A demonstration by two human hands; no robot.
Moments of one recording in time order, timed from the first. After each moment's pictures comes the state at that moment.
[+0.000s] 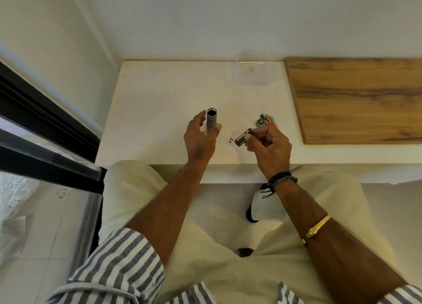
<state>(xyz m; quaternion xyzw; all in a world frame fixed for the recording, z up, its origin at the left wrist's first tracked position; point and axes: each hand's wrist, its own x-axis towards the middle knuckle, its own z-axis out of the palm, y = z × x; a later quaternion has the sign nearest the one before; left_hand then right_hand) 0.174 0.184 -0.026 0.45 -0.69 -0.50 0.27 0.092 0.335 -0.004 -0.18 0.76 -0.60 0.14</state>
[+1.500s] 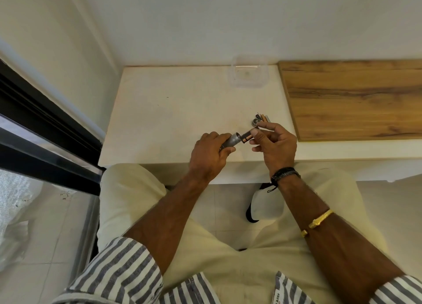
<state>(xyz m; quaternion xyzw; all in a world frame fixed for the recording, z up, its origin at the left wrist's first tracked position) 0.206 0.215 -0.017 0.23 -0.92 -0.29 0.14 0.083 0.352 -0.001 -0.14 0.71 -0.68 0.15</state>
